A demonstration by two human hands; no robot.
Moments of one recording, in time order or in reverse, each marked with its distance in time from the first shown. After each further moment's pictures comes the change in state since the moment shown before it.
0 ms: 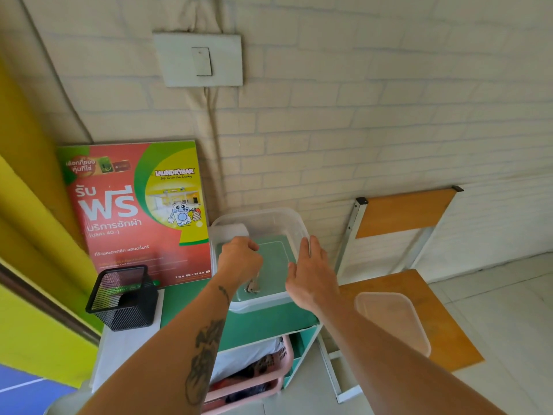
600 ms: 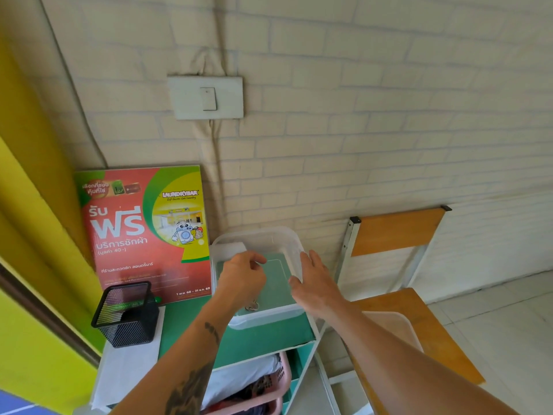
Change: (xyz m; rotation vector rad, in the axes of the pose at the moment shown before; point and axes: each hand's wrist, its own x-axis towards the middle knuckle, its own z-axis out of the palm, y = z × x) left_hand -0.035 0.014 -0.012 -0.079 0.007 0.147; right_hand -0.006 0.008 -0.034 0.241 -0.140 -0.005
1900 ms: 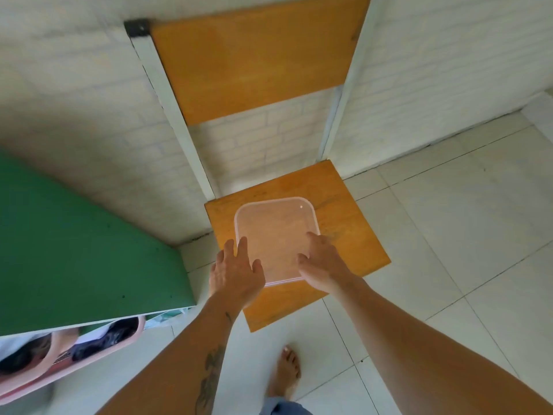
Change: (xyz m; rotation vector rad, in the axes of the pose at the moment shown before) left_hand -0.012 -0.042 0.498 0.633 -0.364 -0.027; right_hand 0.015 0.494 0.038 0.083 -0.254 0.450
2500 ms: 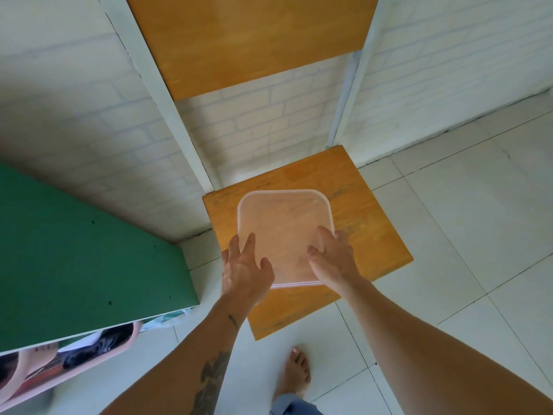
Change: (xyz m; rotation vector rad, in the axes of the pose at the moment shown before) left_hand 0.031 -0.009 0.051 -0.202 0.028 -0.062; right_hand 0.043 0.029 0.035 0.168 0.148 0.061
